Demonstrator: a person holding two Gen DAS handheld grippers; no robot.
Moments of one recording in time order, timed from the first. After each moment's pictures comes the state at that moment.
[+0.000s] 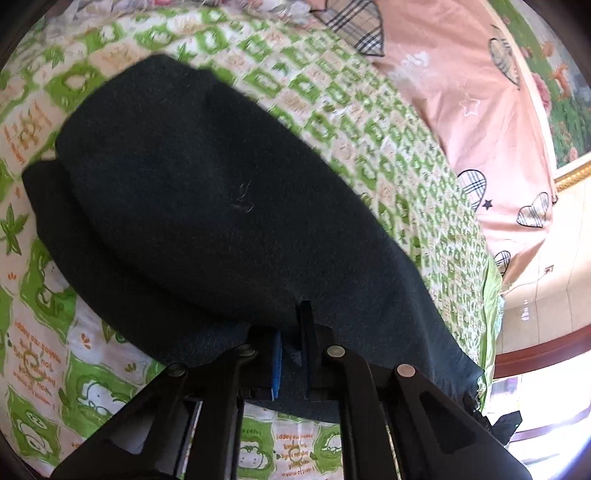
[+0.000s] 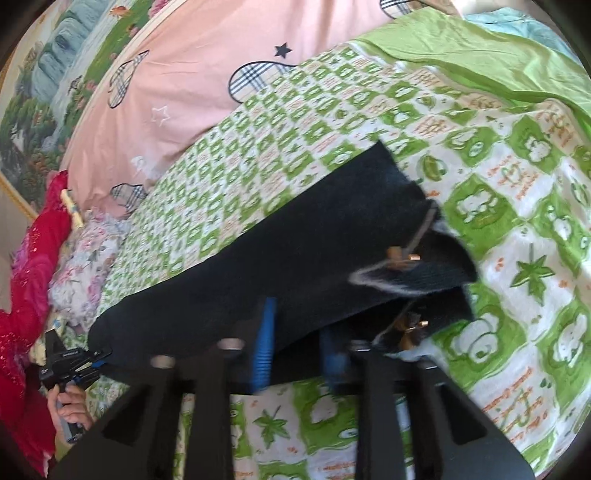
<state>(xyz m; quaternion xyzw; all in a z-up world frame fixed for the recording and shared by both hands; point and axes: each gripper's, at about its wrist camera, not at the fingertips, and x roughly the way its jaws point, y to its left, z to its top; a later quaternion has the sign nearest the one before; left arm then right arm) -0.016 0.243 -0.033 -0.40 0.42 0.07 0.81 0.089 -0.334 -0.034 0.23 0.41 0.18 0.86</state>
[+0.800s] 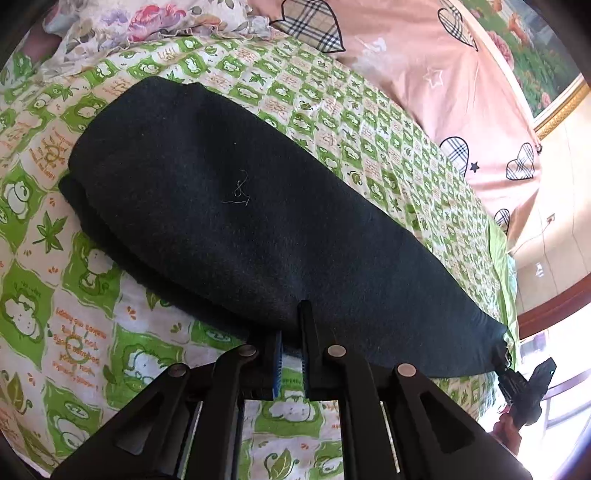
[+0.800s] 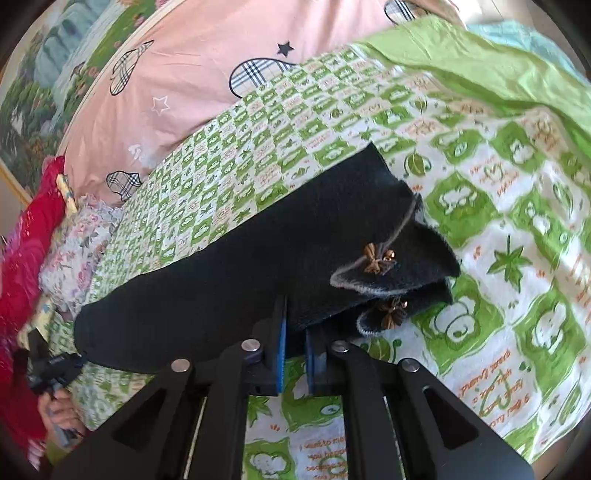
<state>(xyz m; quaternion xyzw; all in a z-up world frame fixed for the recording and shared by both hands) -0.050 0.227 -0.033 -0.32 0.42 0.05 0.85 0.073 -0.336 -0.031 0.20 0.42 0.18 0.87</state>
